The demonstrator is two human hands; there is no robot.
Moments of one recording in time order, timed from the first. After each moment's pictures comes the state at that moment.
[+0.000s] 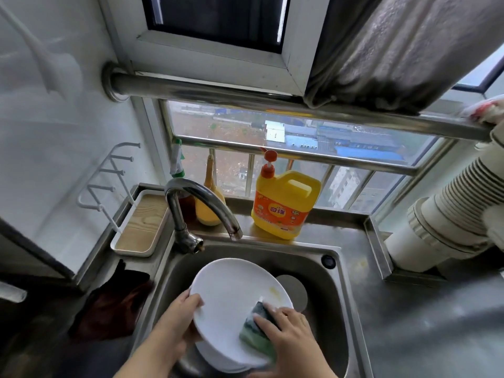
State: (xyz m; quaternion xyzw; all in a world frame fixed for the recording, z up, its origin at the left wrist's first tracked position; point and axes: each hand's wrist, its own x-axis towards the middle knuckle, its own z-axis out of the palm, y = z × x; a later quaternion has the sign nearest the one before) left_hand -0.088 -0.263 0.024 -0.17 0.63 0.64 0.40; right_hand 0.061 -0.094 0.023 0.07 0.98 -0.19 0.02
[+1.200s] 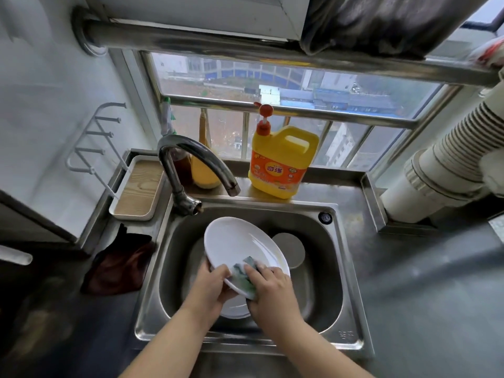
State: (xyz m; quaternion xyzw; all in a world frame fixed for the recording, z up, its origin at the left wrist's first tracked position) left_hand -0.039 -0.233 0.041 -0.19 0.52 0.74 0.38; right_hand 0.048 -0.131 -0.002 0.14 0.97 -0.17 -0.07
